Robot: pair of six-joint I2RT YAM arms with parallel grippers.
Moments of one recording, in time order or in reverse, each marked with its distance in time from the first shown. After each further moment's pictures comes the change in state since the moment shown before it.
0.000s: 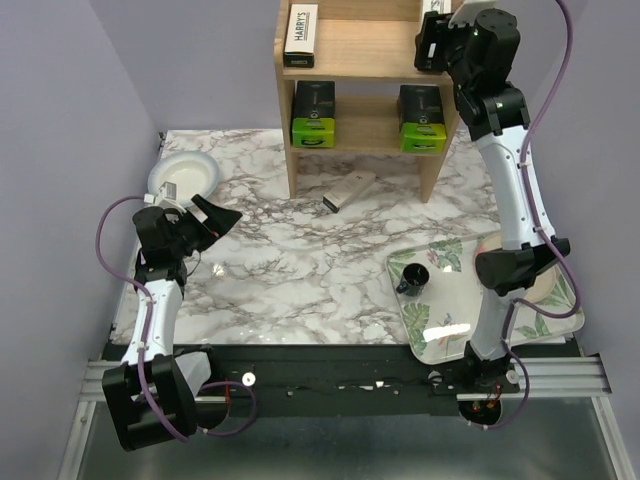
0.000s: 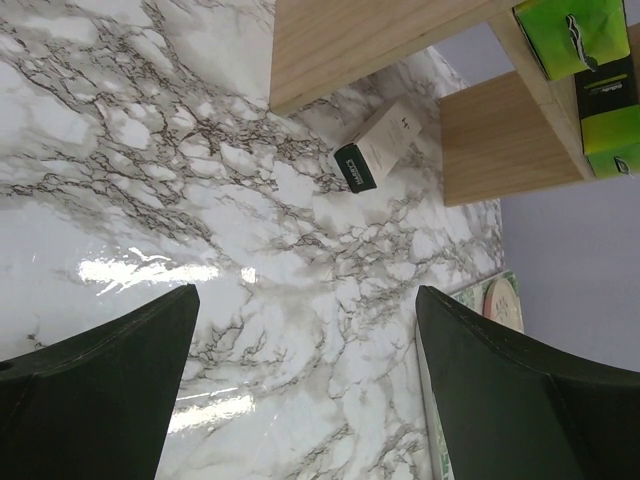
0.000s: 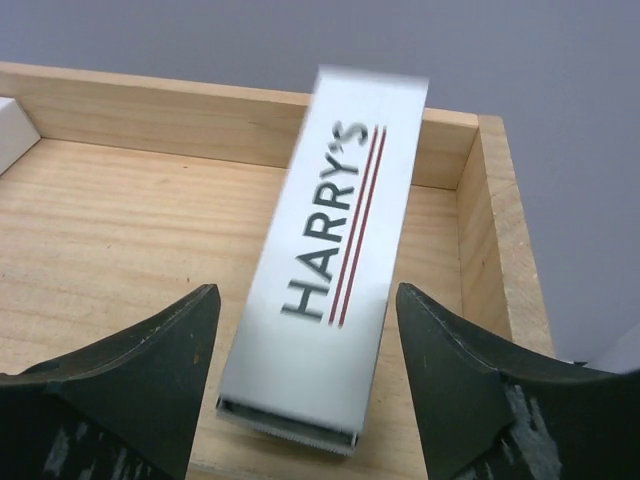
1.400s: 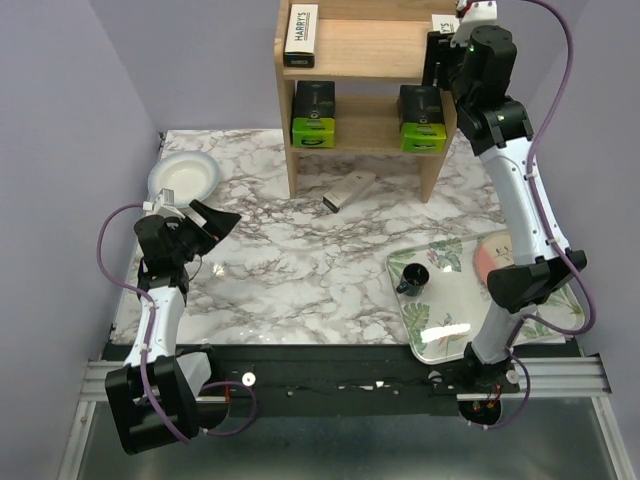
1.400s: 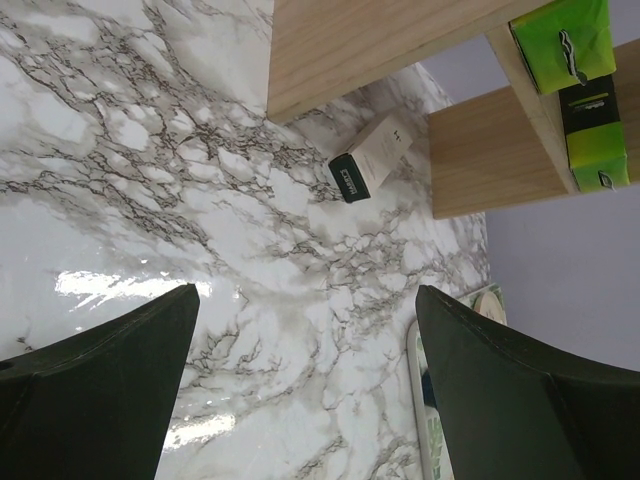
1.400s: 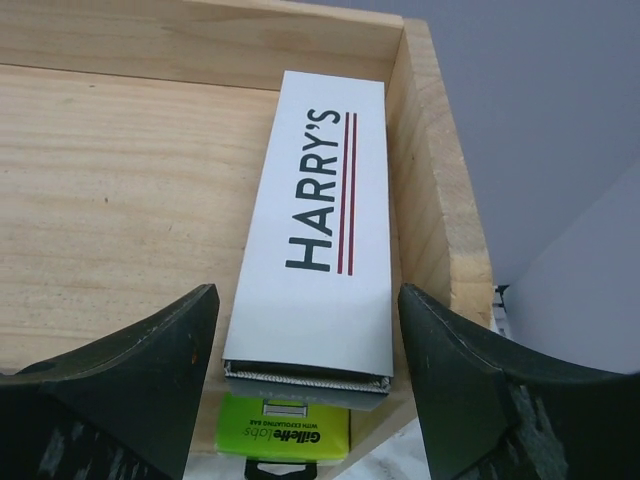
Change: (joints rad) left arm 0.015 -0.020 -0.083 0.118 0.000 -0.066; right arm 0.026 -0.138 -0.242 -0.004 0.182 -0.043
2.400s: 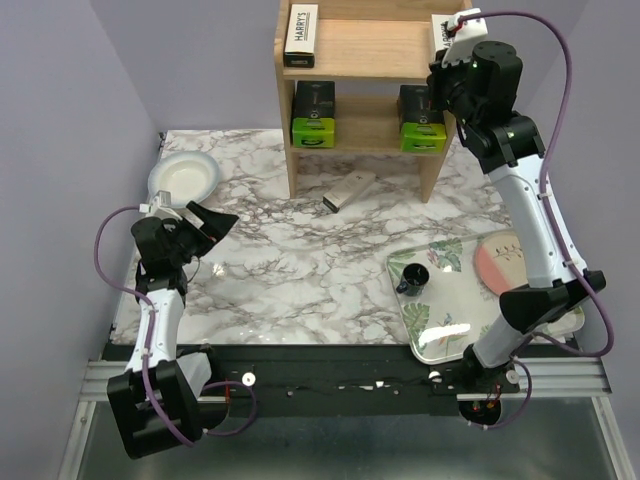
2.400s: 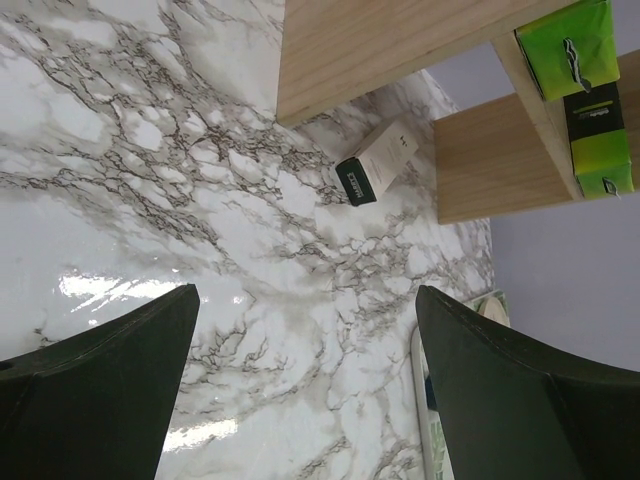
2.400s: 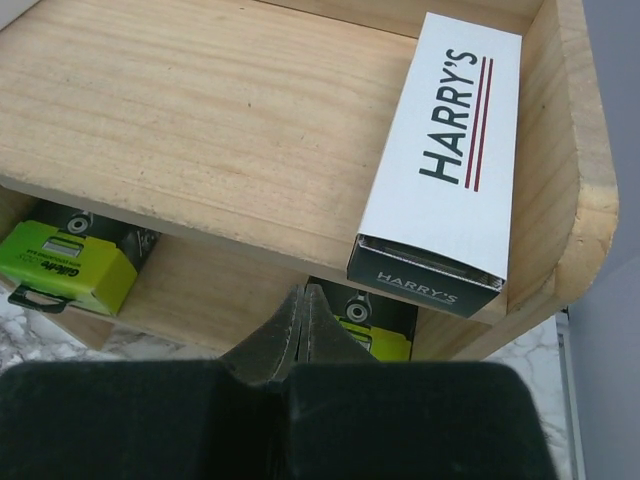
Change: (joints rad) left arm 0.021 -0.022 -0.003 -0.026 -0.001 0.009; right arm 0.043 -0.158 -0.151 -0.067 -0.183 -0.005
